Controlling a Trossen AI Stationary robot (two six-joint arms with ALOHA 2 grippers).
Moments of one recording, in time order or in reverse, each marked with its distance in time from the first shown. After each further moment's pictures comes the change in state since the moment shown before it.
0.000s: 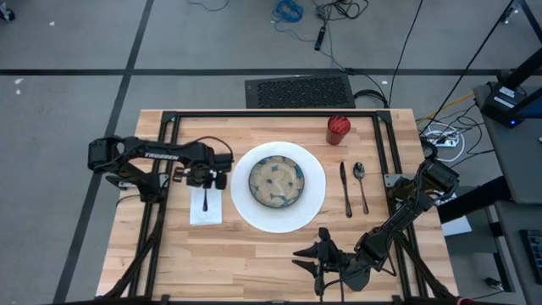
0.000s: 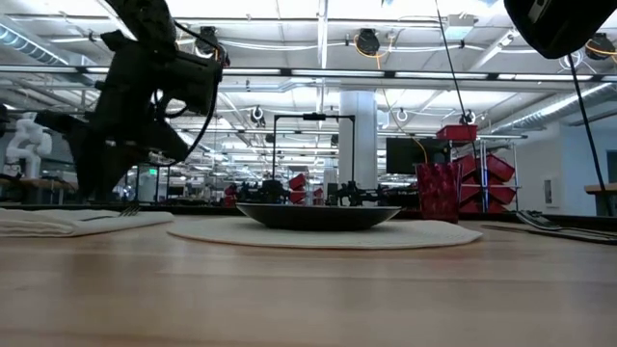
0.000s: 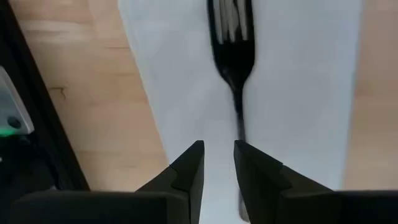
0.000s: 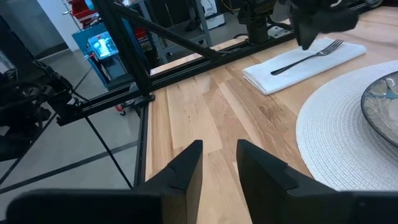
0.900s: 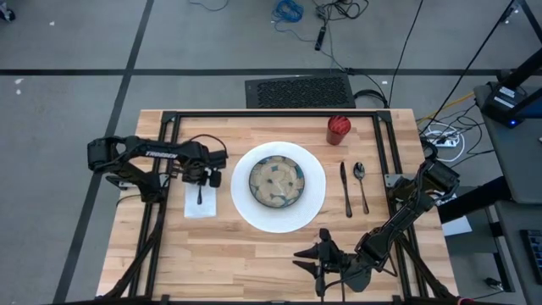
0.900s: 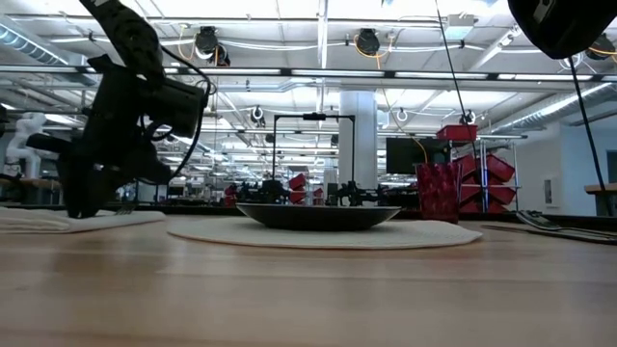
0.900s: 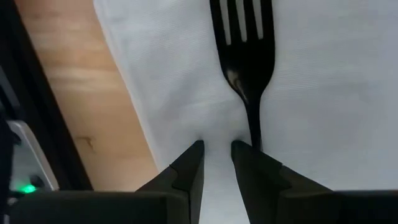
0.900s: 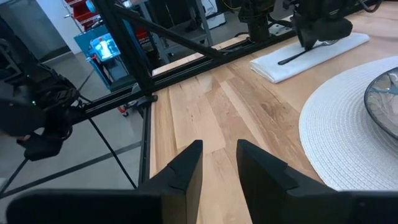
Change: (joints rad) left arm 0.098 0.000 -0.147 0.120 -0.088 0.134; right arm 0.006 0.000 0.000 0.000 0.000 0.024
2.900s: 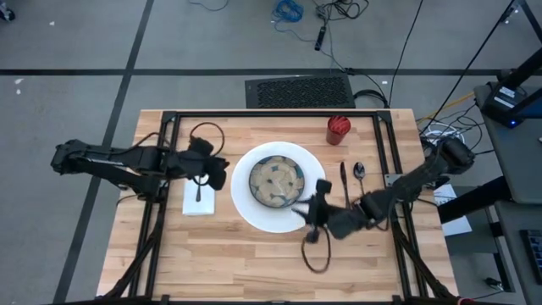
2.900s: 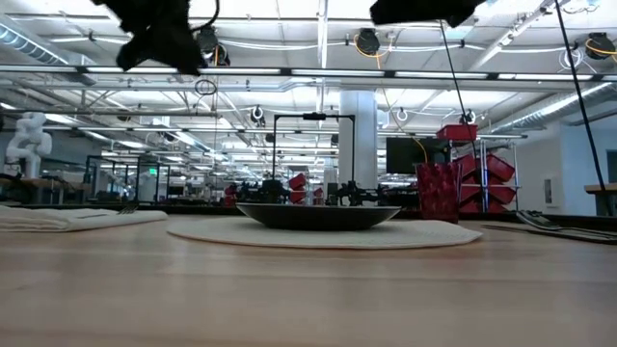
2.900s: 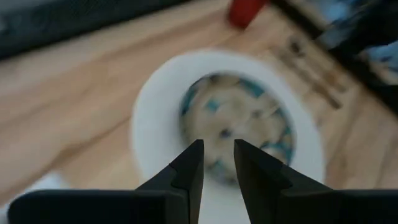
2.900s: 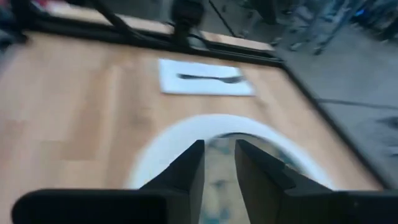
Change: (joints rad) left arm -0.418 -0.510 0.196 0.309 -0.425 0.287; right arm -0.289 -0.299 0.000 -0.443 -0.104 -0.525
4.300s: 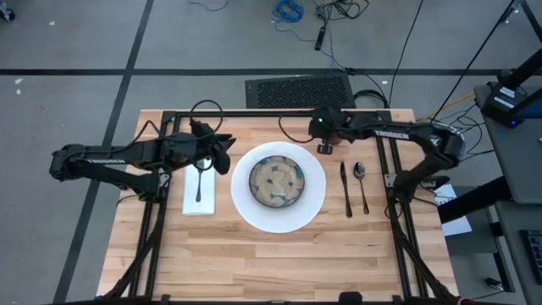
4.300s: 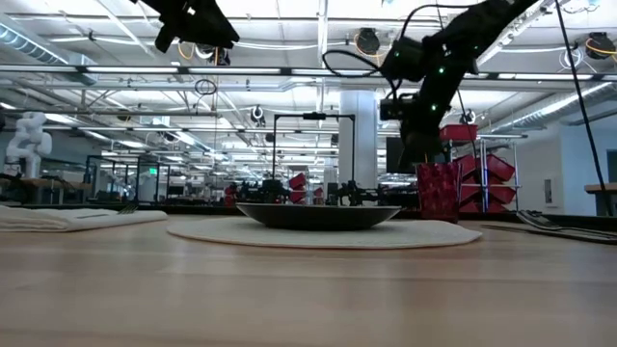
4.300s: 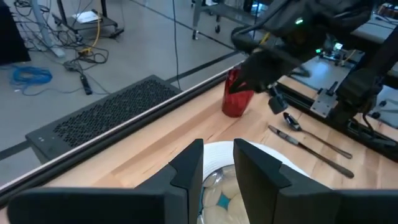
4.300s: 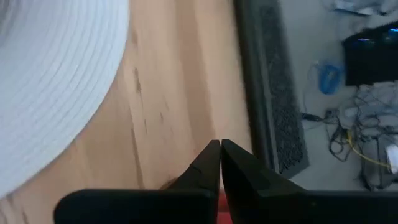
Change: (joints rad) left arm 0.142 0.000 0.000 0.384 -0.059 0.443; right arm -1.079 0.047 0.033 -0.407 -0.464 -0.694
